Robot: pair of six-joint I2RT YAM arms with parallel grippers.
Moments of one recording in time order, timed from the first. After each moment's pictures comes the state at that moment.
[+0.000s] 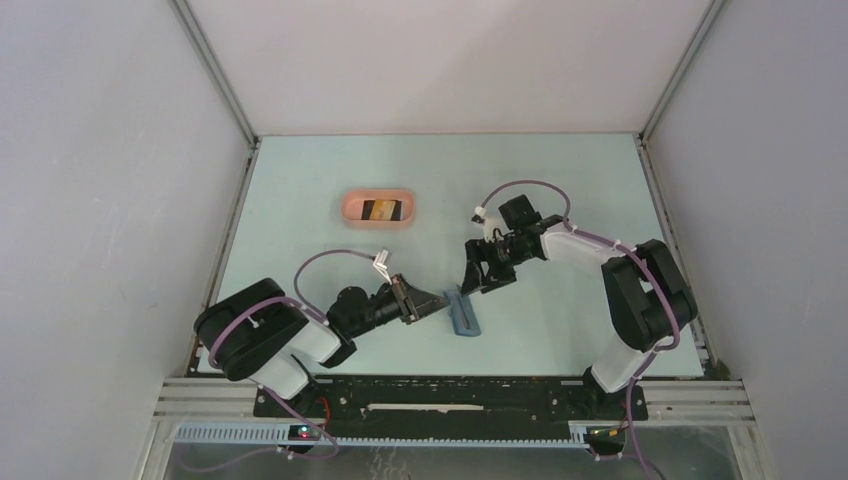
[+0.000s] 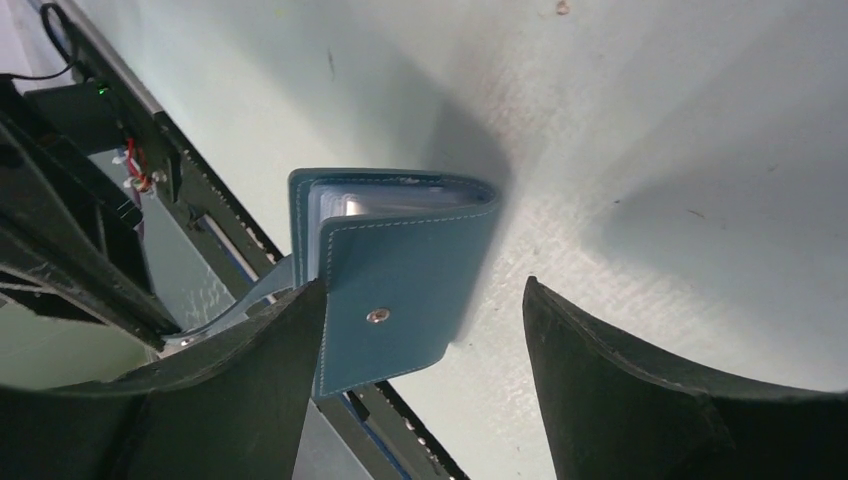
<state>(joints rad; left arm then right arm) -0.80 1.53 0.13 1.35 0.28 -1.17 0.47 1.69 1.00 -0.47 -0.66 0.20</state>
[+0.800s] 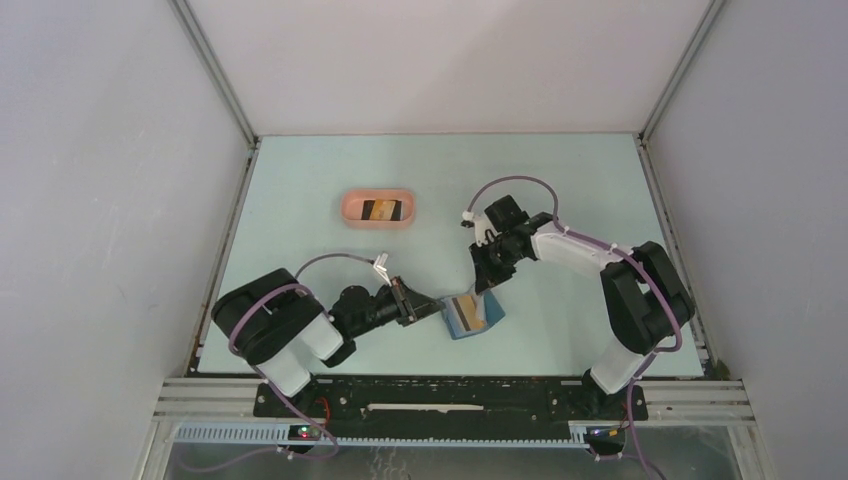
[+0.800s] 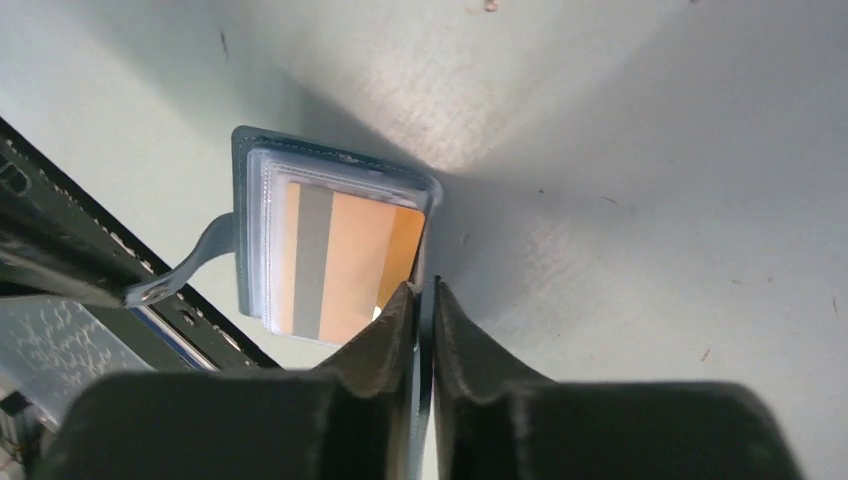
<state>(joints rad) -0.76 1.61 0.12 1.37 0.29 -1.16 0.55 1.68 1.06 -0.57 -0.42 0.08</state>
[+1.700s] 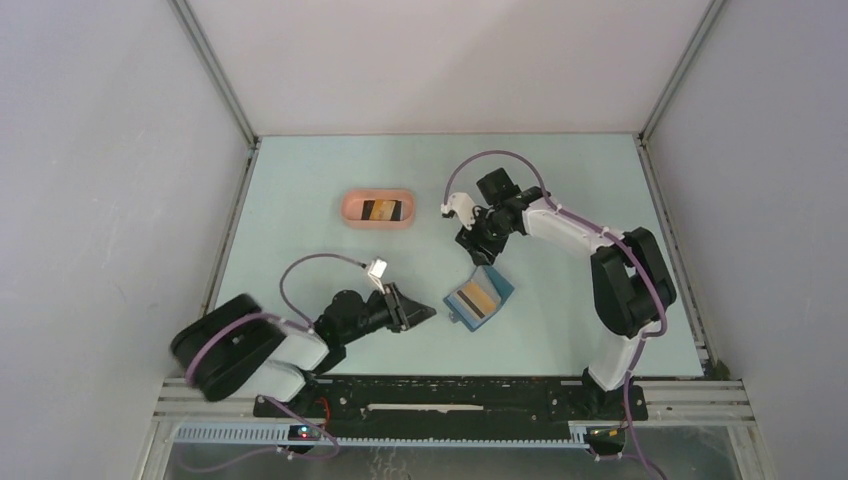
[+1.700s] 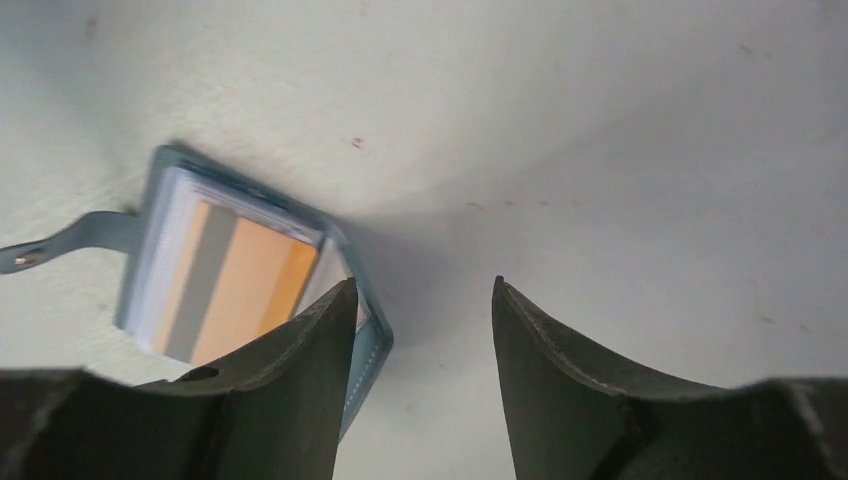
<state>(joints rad) -0.76 1.48 0.06 1.18 0.27 -1.01 0.52 1.81 1.32 -0.65 -0.35 -0.56</state>
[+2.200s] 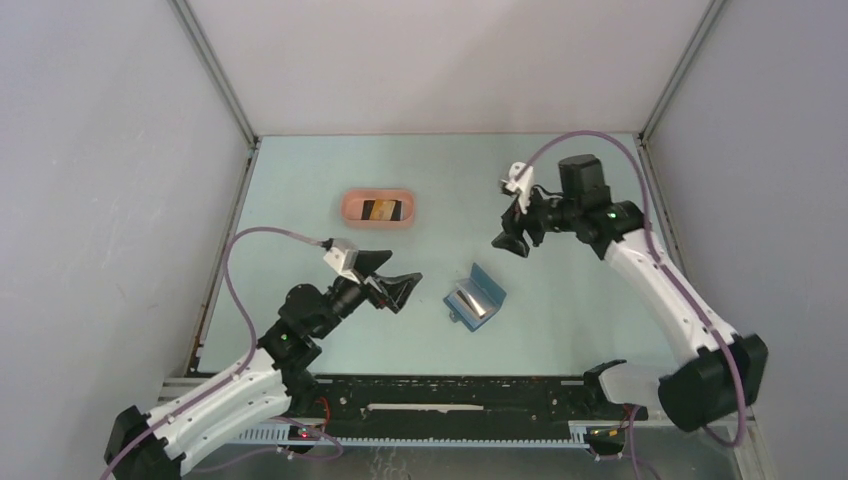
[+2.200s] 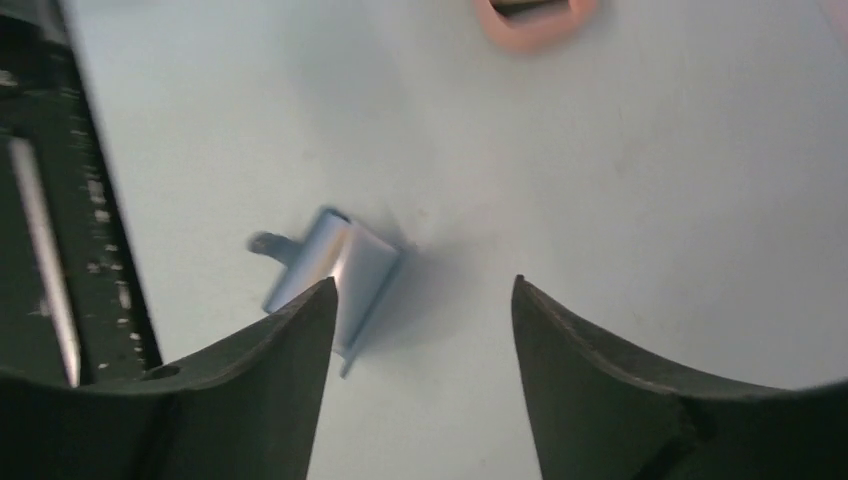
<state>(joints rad) -0.76 0.59 0.26 0.44 0.01 -0.35 0.37 1.30 1.19 -0.62 -0.61 -0.55</state>
